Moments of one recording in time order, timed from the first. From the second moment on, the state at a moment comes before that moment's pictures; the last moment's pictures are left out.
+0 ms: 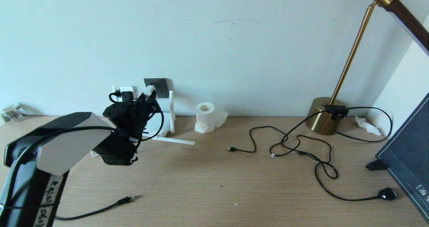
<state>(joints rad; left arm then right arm) -0.11 2.48 -1.35 -1.52 0.04 0.01 0.00 0.00 -0.04 0.10 0.00 -0.01</state>
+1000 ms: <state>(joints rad) -0.13 2.46 -1.34 -1.52 0.05 0.03 0.00 0.00 -0.04 0.10 0.00 -0.01</state>
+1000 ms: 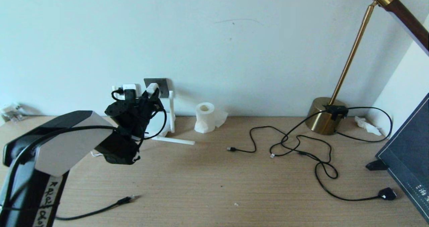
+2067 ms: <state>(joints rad) -0.12 2.44 -1.30 -1.52 0.04 0.03 0.00 0.00 -0.04 0.10 0.00 -0.01</state>
